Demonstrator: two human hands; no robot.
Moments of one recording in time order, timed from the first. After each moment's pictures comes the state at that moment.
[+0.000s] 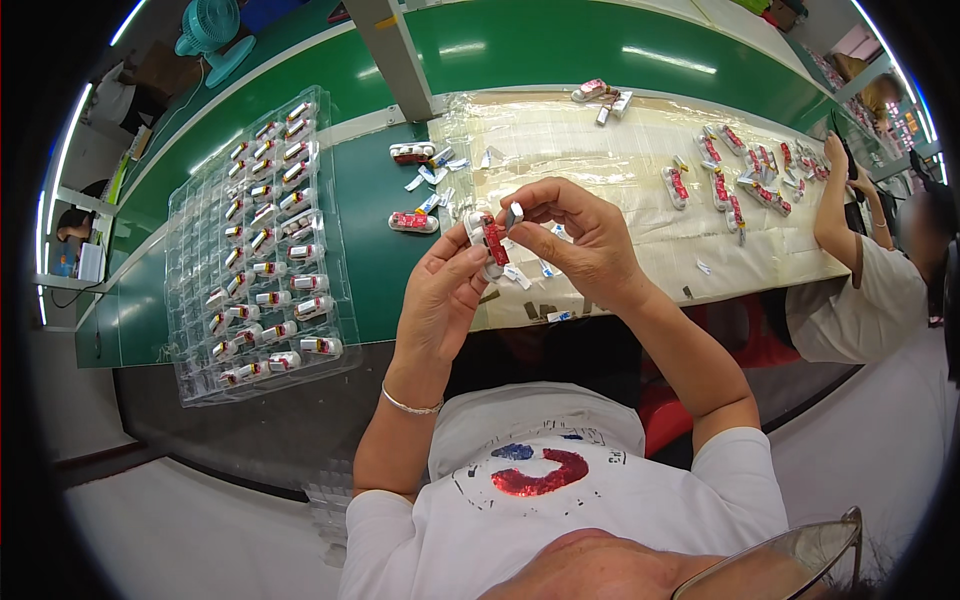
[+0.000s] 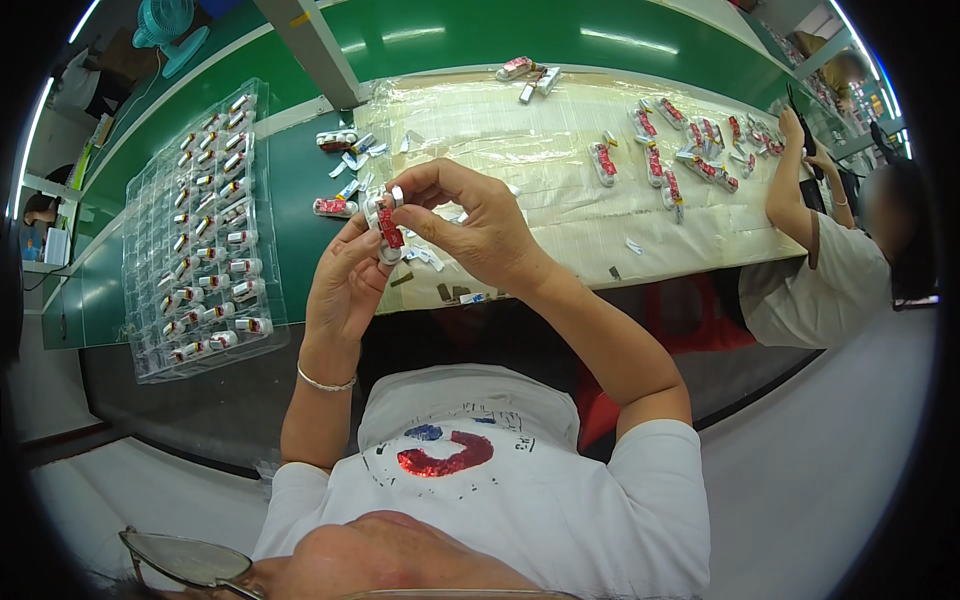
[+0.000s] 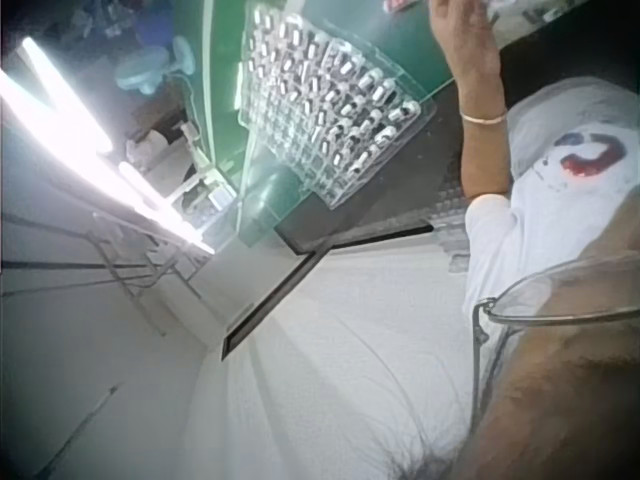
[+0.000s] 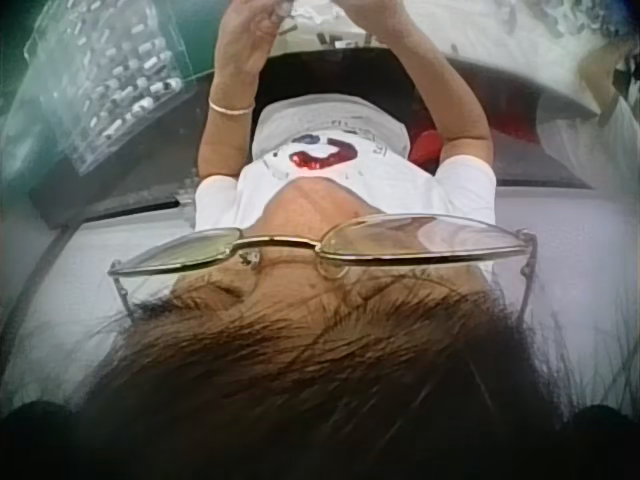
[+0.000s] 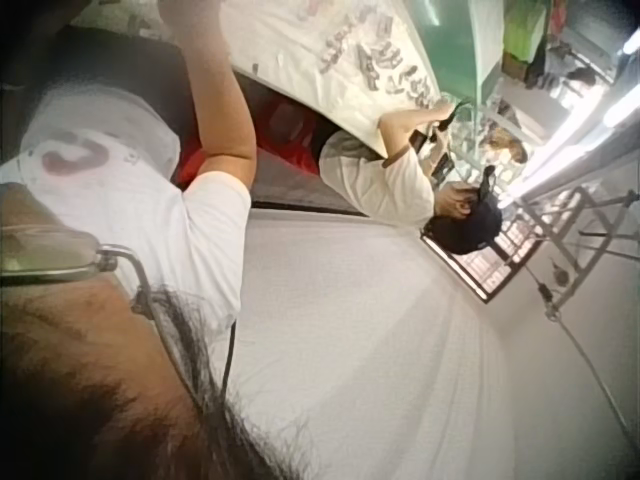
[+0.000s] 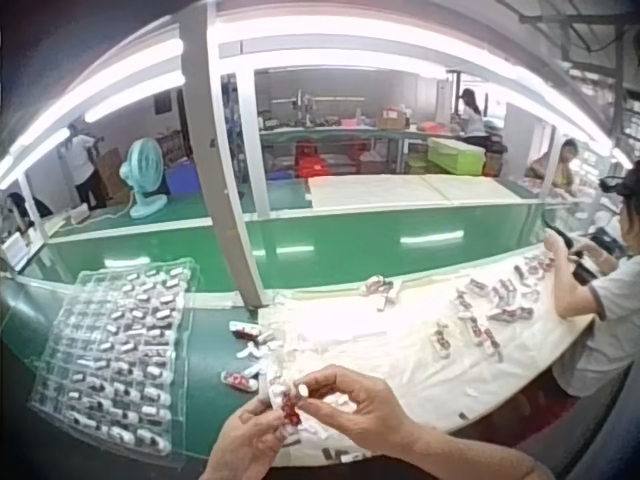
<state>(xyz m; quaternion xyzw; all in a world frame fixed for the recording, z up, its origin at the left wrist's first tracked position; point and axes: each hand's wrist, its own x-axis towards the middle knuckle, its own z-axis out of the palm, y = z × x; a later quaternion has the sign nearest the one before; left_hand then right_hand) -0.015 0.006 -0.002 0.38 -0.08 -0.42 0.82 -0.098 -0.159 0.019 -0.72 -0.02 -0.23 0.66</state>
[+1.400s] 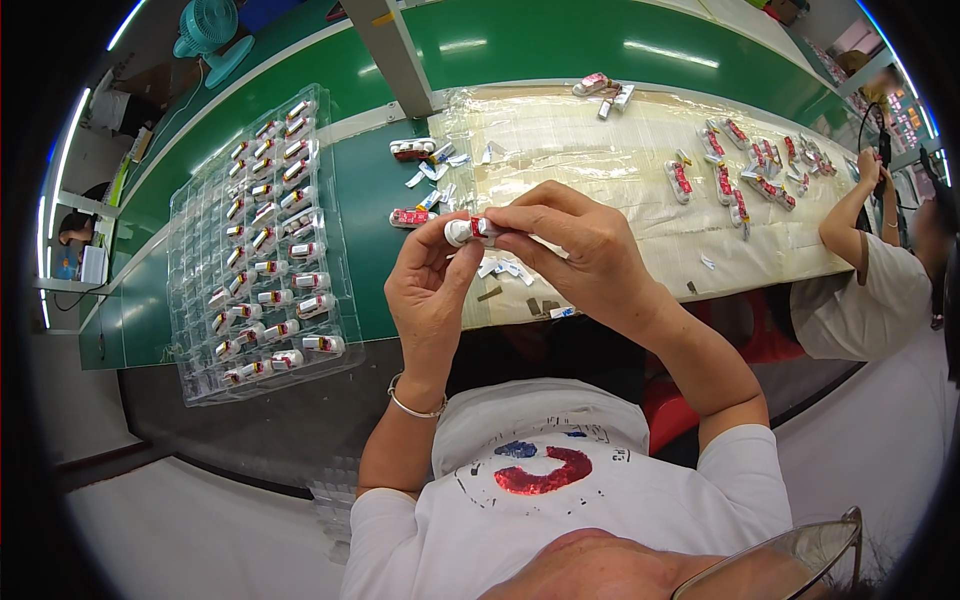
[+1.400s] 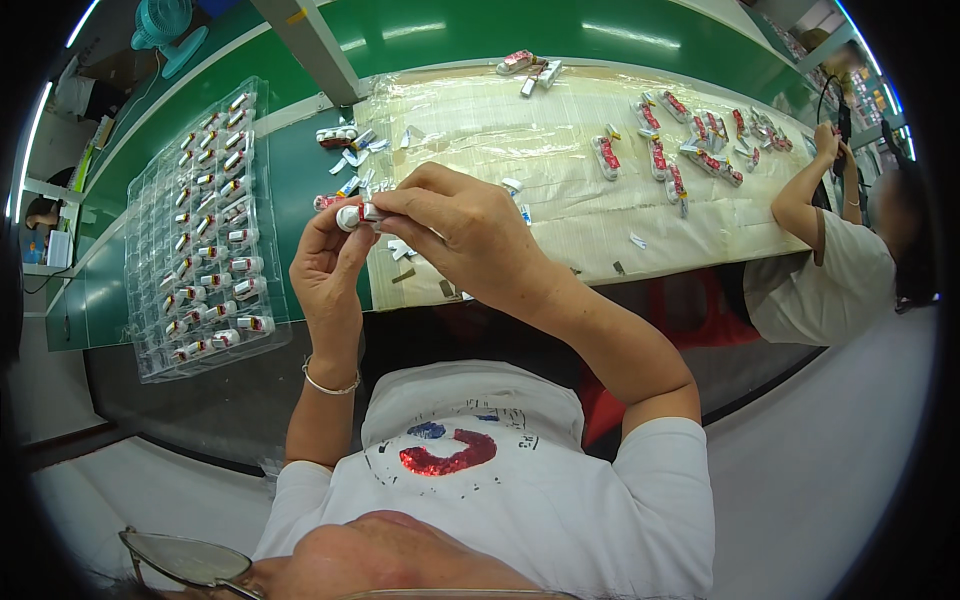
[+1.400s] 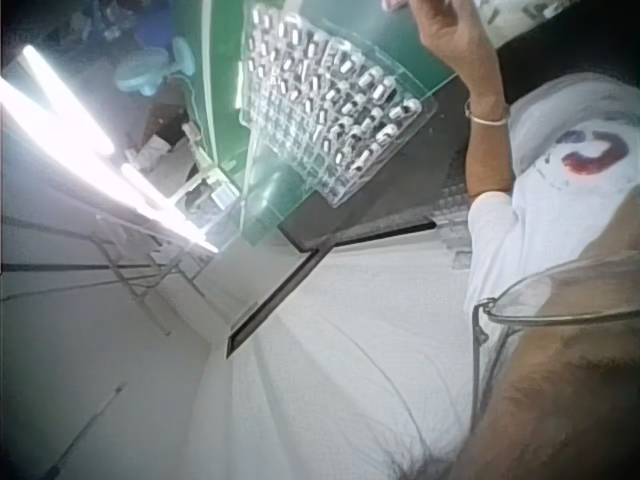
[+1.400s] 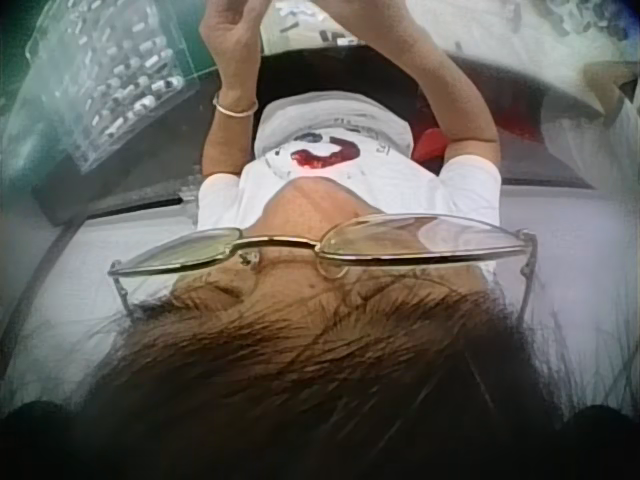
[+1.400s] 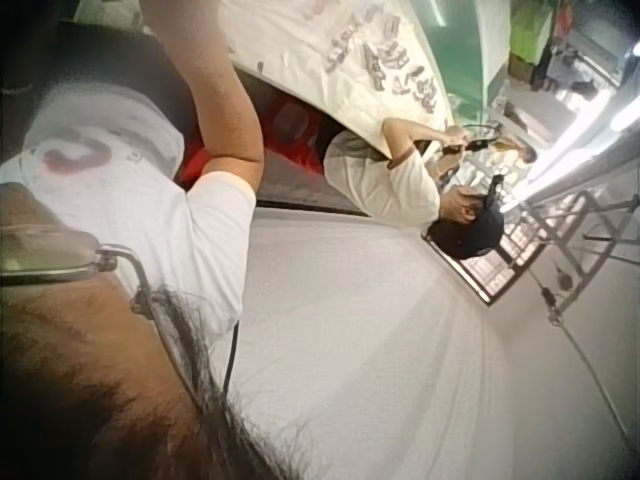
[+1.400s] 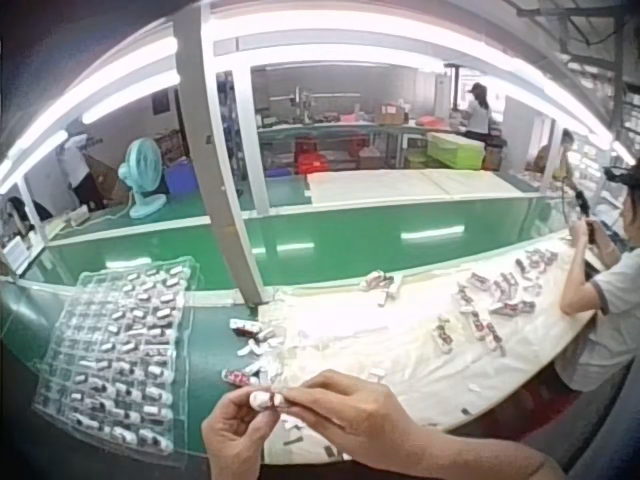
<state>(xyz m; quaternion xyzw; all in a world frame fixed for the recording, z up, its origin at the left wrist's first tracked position) -0.027 0.008 0.005 0.55 -0.23 -0.15 0.79 -0.102 -0.147 0.039 -0.85 -0.06 -0.31 0.42</state>
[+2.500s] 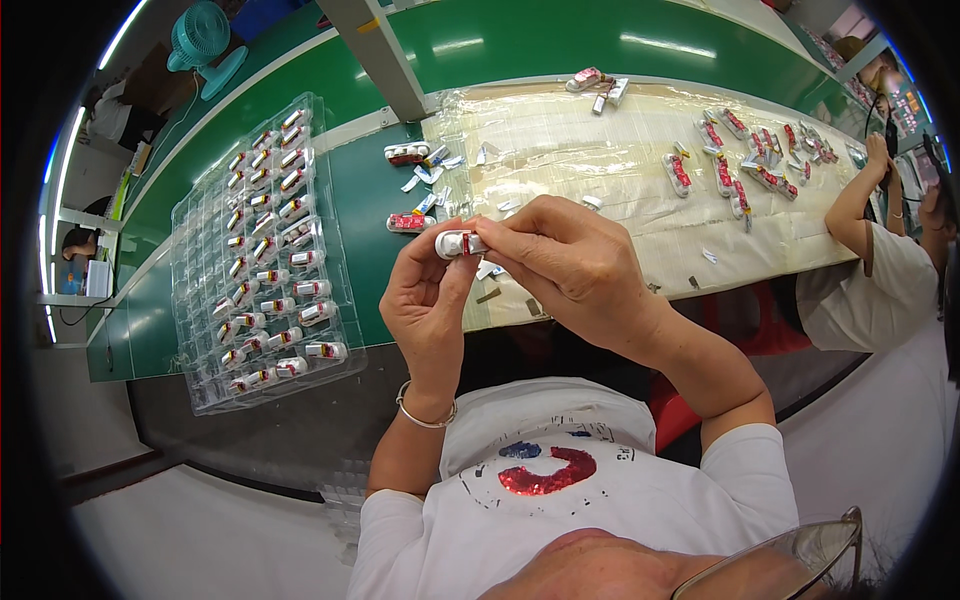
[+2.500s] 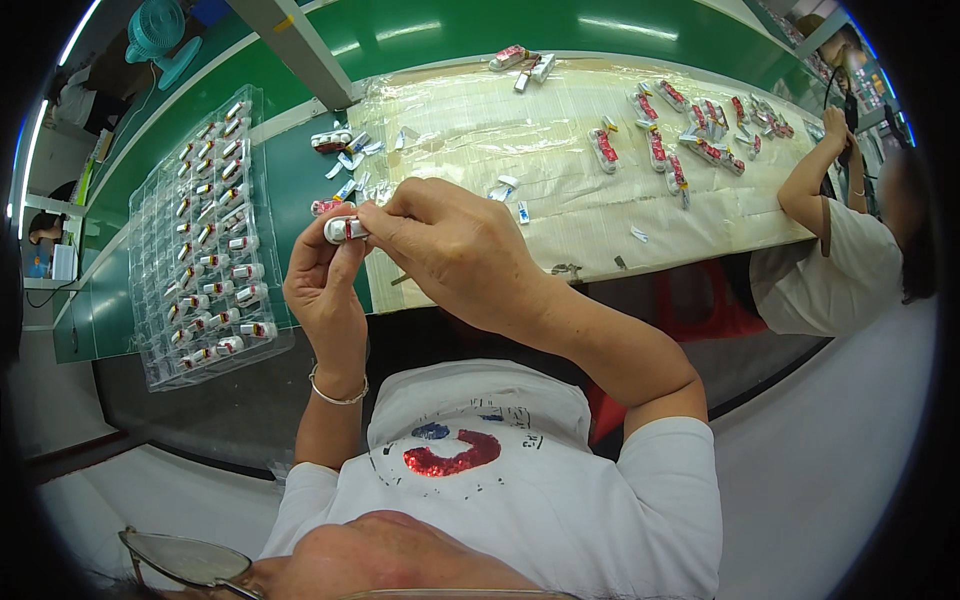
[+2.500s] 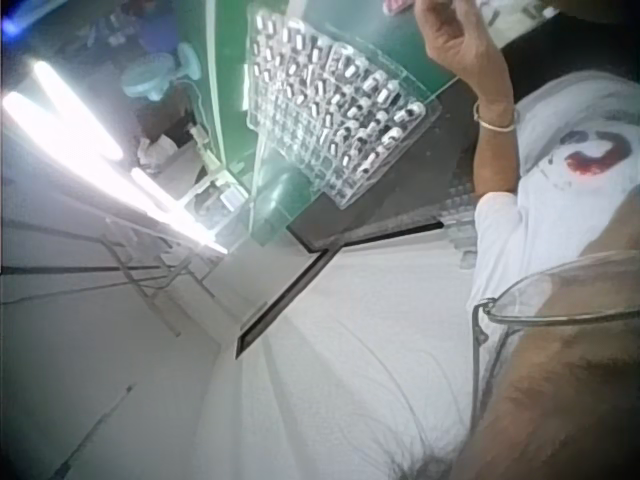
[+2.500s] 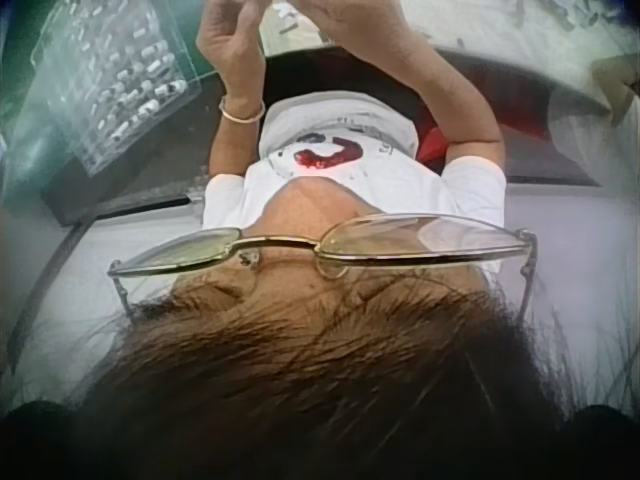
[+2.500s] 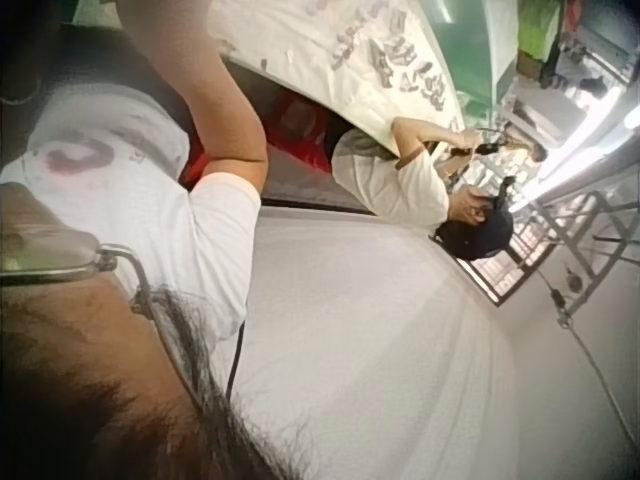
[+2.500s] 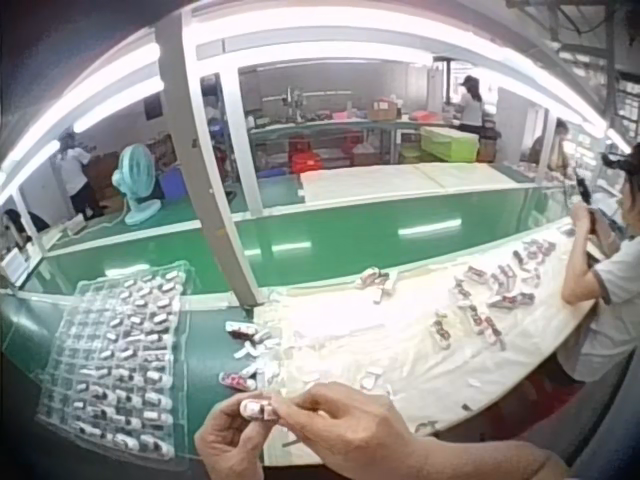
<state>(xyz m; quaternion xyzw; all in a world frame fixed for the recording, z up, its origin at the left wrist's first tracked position) -0.039 0.007 0.014 0.53 -0.24 -0.12 0.81 -0.111 -0.138 0.048 -0.88 -0.07 -0.36 0.31</state>
